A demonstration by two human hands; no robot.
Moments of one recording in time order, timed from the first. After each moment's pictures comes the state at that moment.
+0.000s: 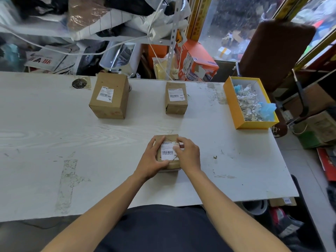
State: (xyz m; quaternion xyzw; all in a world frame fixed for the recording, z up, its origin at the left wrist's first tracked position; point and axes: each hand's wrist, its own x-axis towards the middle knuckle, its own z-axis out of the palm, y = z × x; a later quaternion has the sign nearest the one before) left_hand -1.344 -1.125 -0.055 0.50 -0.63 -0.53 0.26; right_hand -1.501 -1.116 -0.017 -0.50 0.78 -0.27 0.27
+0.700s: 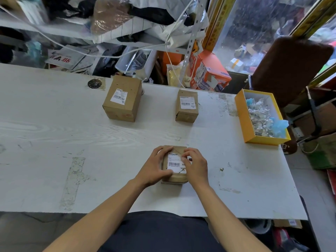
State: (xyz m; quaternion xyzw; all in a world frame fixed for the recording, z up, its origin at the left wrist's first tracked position) left_hand -1.328 -1.124 -0.054 0.49 -0.66 -0.52 0.24; right_hand -1.506 -1.105 -0.025 -0.56 0.72 -0.31 0.27
